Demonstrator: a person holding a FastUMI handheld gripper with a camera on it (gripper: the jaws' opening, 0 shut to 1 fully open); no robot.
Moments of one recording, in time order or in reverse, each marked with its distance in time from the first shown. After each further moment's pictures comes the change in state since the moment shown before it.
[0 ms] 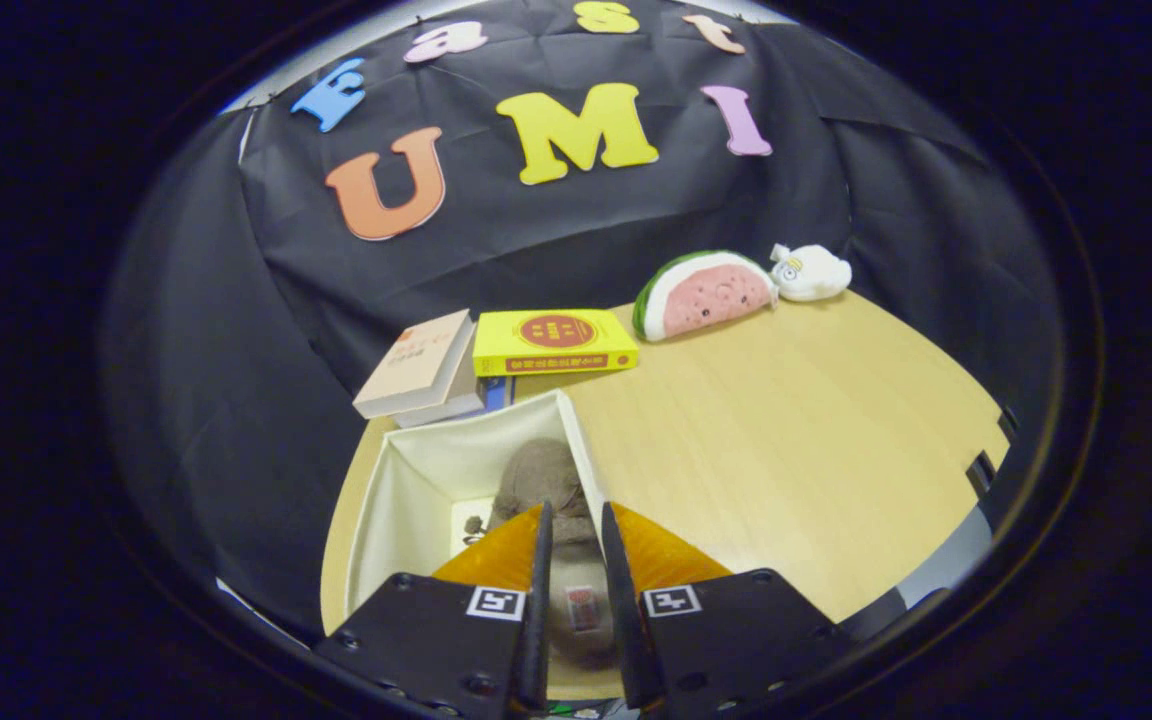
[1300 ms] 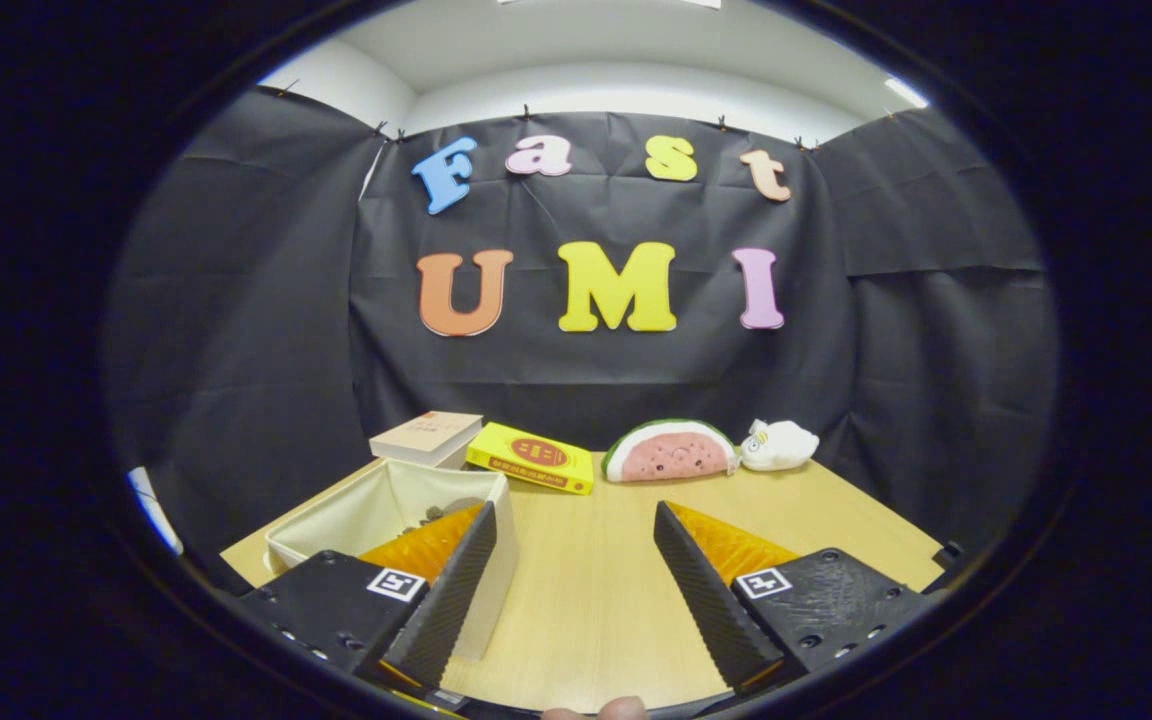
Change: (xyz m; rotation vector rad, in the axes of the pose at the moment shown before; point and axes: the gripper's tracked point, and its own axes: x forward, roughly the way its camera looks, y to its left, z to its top) arm -0.110 -0.123 0.015 -0.255 -0.449 0.078
